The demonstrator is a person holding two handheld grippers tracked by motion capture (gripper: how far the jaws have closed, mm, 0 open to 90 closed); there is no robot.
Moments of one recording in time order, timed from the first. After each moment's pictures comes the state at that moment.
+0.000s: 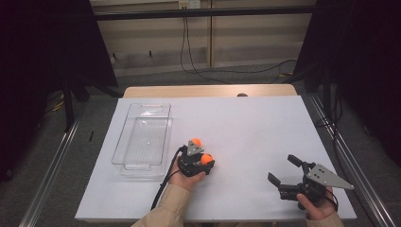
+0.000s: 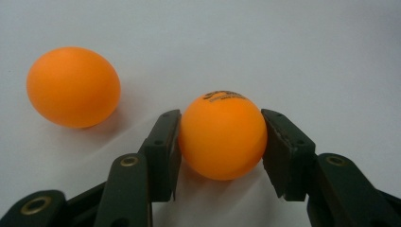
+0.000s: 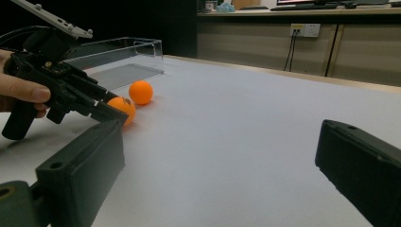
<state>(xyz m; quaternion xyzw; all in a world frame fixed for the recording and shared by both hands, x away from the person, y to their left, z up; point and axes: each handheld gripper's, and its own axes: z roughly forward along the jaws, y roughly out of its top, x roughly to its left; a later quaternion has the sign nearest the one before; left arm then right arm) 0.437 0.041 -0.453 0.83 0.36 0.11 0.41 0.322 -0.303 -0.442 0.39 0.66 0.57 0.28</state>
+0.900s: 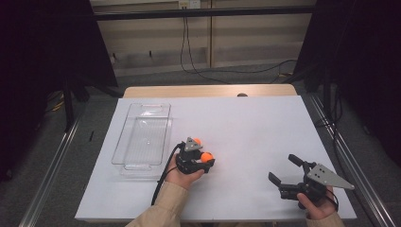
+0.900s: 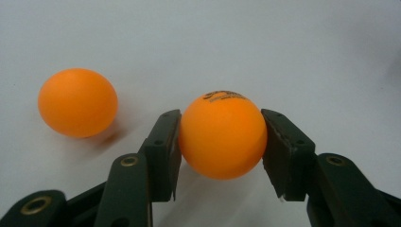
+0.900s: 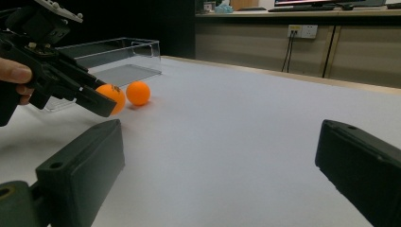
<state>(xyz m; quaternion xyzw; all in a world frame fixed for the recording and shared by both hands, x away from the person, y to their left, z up) 0.437 0.045 -0.431 0.83 0.36 0.08 0.42 0.322 -0.305 -0.442 0.39 0.66 0.57 0.29</state>
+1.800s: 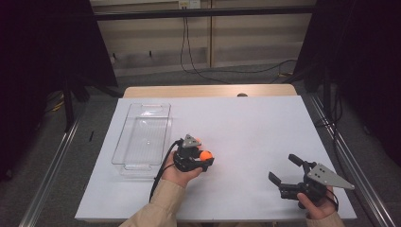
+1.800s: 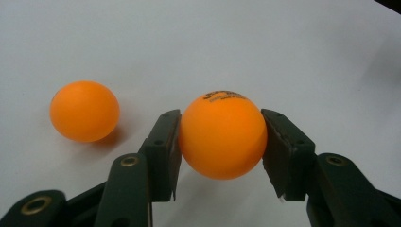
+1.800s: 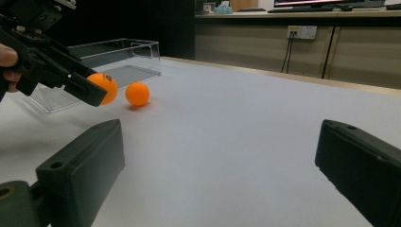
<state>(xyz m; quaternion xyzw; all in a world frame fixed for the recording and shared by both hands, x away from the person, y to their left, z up) 0.437 0.049 -0.413 0.84 0.35 0.07 0.41 0.323 -0.306 -0.442 0.39 0.66 0.57 0.29</state>
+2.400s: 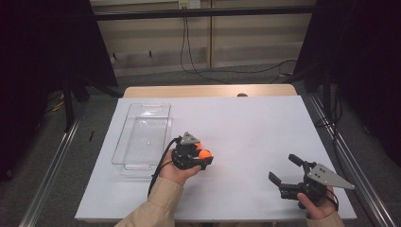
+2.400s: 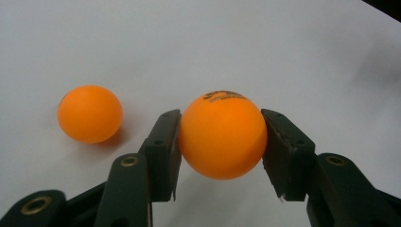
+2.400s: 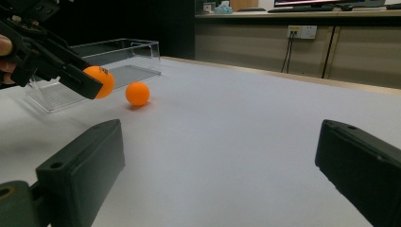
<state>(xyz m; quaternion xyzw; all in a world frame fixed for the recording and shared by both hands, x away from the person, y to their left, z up) 0.439 0.053 -0.403 0.84 0.35 0.06 0.41 0.323 -0.306 -0.442 0.39 0.66 0.57 0.29</state>
